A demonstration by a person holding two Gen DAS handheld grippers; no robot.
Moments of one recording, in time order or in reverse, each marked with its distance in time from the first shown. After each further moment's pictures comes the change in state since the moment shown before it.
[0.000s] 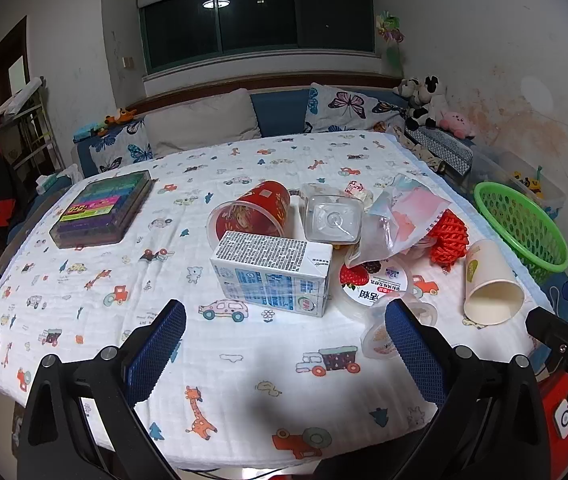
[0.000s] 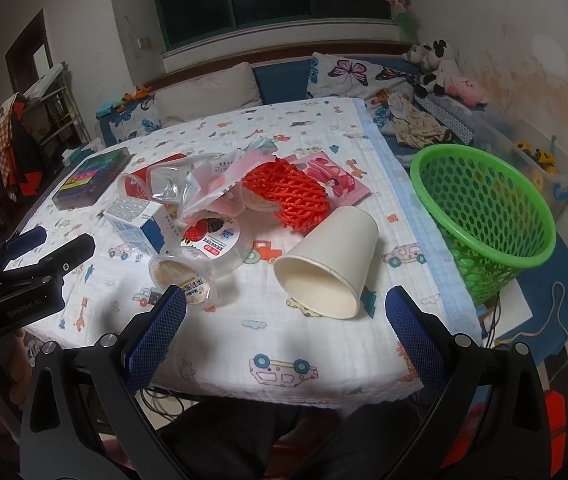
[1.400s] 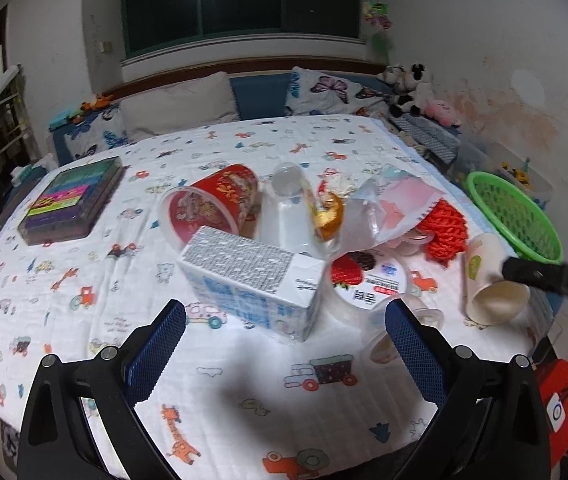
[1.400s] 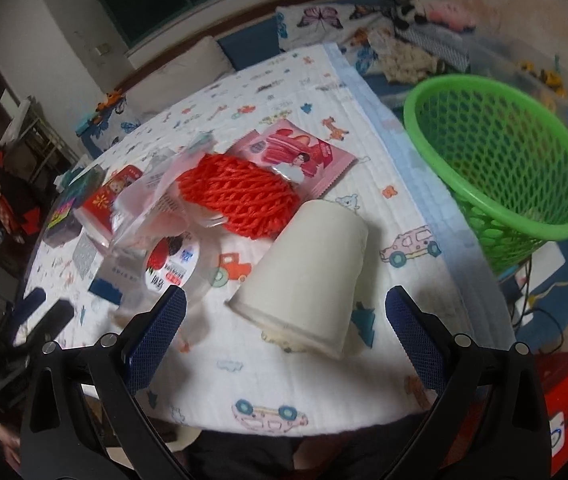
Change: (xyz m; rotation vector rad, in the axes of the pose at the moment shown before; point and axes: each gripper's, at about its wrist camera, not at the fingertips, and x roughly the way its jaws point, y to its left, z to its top) left arm 0.040 -0.002 0.007 0.003 0.063 -0.107; right arm 0.076 -0.060 0.036 0.243 0.205 0.074
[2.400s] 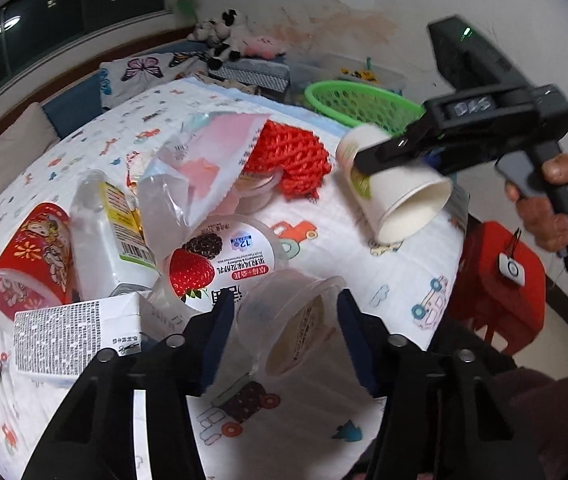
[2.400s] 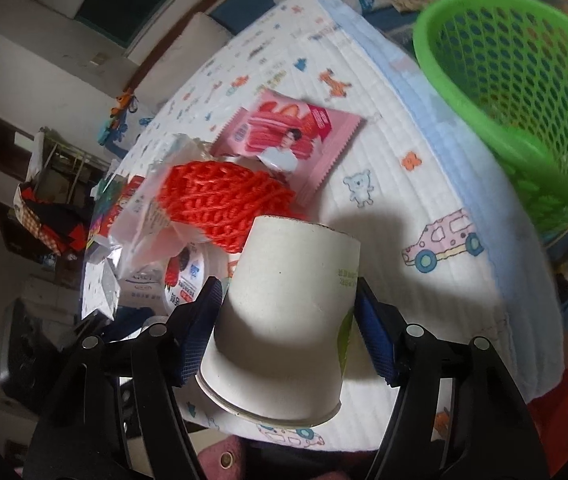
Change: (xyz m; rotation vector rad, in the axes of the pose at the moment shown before) left arm 0.058 -0.055 0.001 0.473 0.145 -0.478; right arm 0.018 -0.034 0.024 0.135 0.142 0.200
